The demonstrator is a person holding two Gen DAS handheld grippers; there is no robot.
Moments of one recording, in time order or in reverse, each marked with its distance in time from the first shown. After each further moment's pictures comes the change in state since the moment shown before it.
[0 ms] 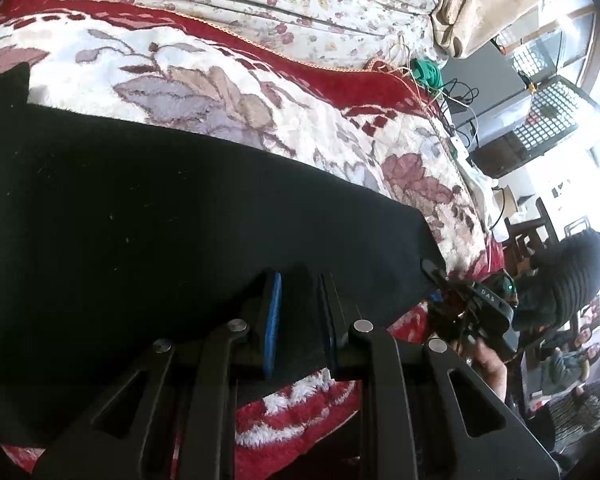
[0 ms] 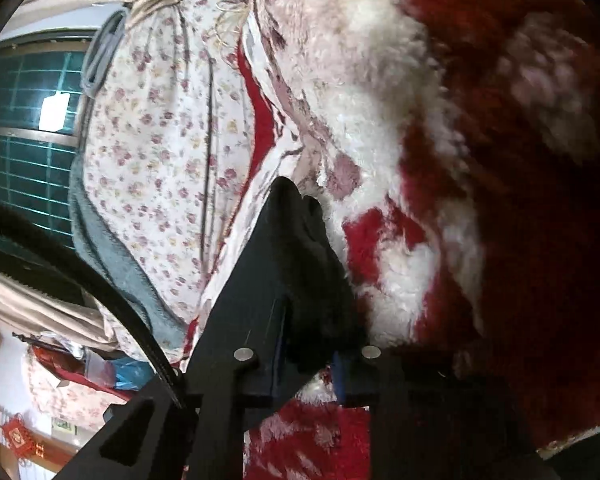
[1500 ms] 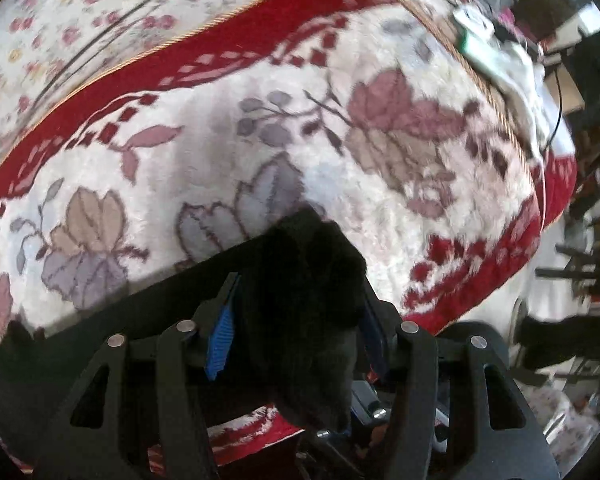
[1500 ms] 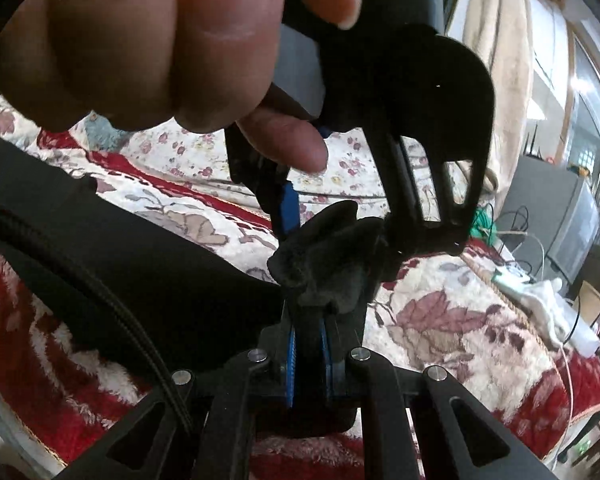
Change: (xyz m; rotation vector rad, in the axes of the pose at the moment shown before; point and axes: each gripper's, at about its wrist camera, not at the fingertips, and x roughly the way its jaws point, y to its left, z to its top) left arm 0.095 -0.170 0.097 0.312 0.371 0.376; right arm 0.055 0.167 -0.183 -1.426 -0.373 -0.529
